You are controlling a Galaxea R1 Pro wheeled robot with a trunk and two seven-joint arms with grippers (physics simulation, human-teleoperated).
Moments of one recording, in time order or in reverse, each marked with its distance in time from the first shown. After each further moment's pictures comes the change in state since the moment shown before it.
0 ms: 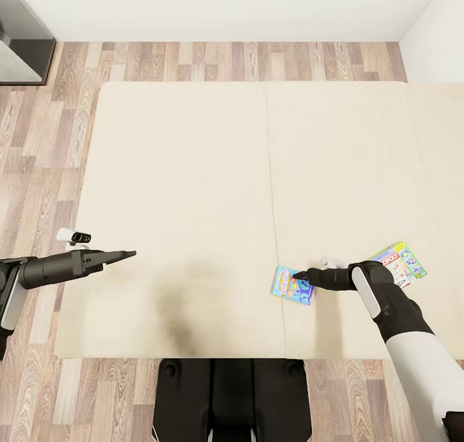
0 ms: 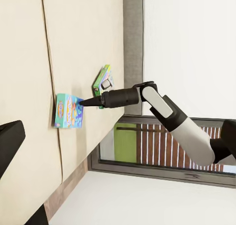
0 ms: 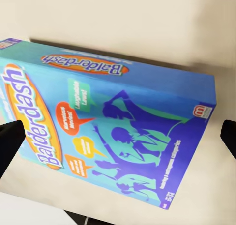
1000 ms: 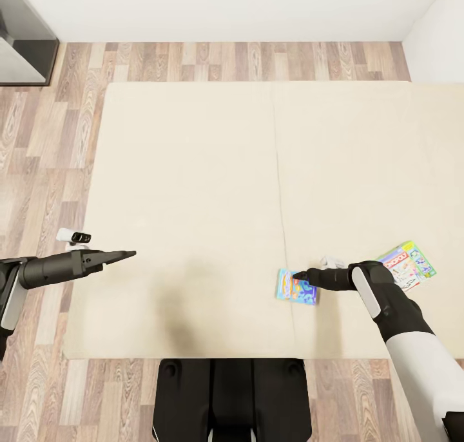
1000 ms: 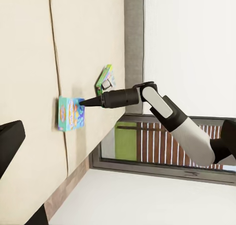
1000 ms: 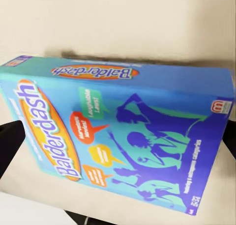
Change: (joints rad) left arm 0.000 0.000 0.001 0.000 0.000 0.000 0.000; right arm 0.000 0.000 0.000 0.000 0.000 0.000 0.000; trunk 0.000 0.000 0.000
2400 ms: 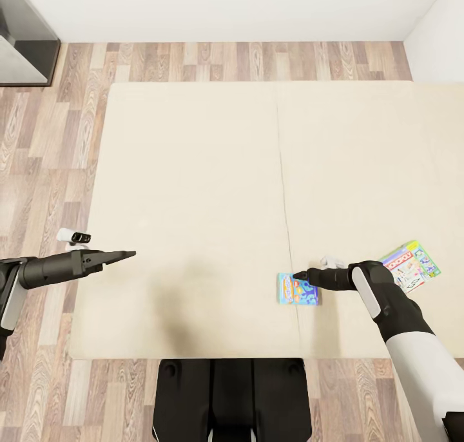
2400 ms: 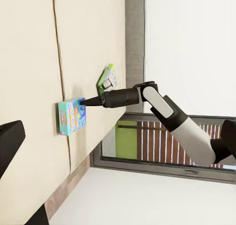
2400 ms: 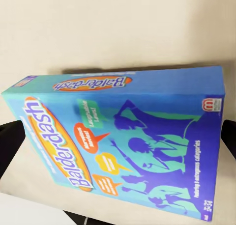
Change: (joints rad) left arm 0.000 0.001 0.000 0.001 -0.001 0.000 0.000; right arm 0.000 0.000 0.000 -0.001 0.001 -0.001 -0.001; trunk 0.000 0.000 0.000
